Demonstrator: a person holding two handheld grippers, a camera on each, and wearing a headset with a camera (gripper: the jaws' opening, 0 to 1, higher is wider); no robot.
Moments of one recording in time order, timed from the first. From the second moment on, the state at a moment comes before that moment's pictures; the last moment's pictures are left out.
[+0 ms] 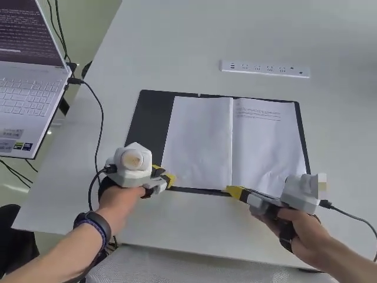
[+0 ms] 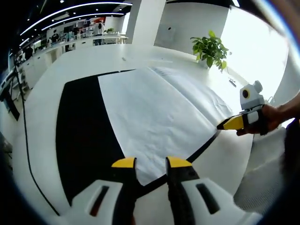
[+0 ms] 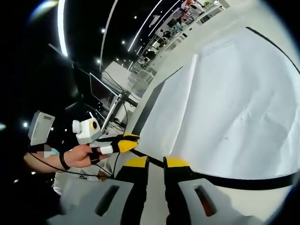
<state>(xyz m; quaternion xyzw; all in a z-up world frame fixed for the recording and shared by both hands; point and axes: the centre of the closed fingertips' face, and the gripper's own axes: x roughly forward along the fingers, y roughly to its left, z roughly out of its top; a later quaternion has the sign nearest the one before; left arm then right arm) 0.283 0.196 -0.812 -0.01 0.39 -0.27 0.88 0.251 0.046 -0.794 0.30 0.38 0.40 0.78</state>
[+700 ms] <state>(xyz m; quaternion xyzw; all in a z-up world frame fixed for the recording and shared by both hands) 0.270 0.202 -0.762 -0.05 0.36 -0.28 0.89 0.274 -0.052 -0.750 0.22 0.32 0.34 0.86</state>
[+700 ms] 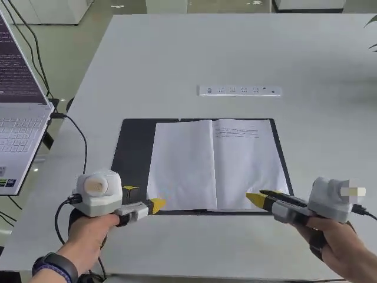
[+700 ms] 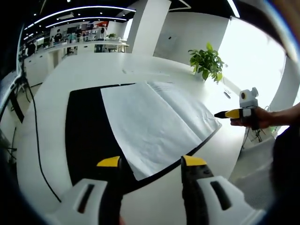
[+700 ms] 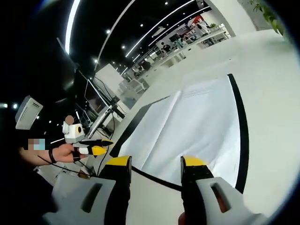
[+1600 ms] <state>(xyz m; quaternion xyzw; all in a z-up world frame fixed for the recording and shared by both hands) 0.245 0.205 -0.690 0.03 0.31 -0.30 0.90 0.252 -0.117 -0.701 0.07 0.29 0.32 0.90</state>
